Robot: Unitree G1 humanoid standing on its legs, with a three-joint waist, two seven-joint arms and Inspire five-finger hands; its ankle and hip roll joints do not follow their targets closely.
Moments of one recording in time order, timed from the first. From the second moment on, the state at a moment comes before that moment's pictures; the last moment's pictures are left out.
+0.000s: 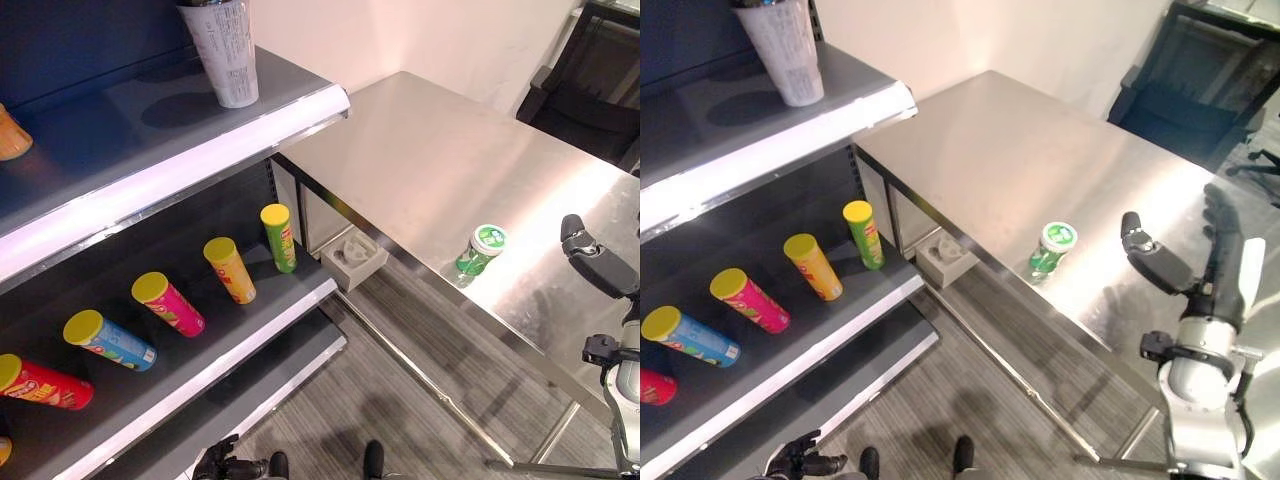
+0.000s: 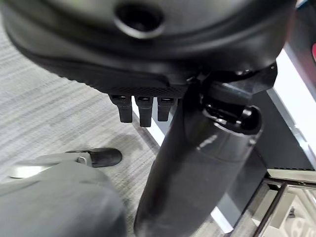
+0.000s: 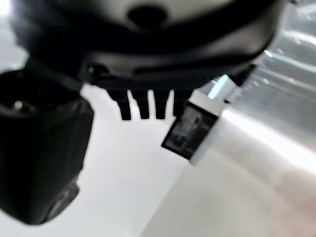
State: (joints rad) left arm 0.15 0.19 -0.04 0.97 -0.16 -0.04 0.05; right arm 0.09 -0.60 -0.37 -0.04 0.14 -0.12 -0.32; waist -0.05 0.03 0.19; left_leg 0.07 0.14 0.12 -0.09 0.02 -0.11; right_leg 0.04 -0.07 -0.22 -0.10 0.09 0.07
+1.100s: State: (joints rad) left arm 0.15 0.20 -0.04 0.97 -0.09 -0.05 -0.01; right arm 0.34 -0.64 -0.38 -0.17 0.07 -0.16 0.00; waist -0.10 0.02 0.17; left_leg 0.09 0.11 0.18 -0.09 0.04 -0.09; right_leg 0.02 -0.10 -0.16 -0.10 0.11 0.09
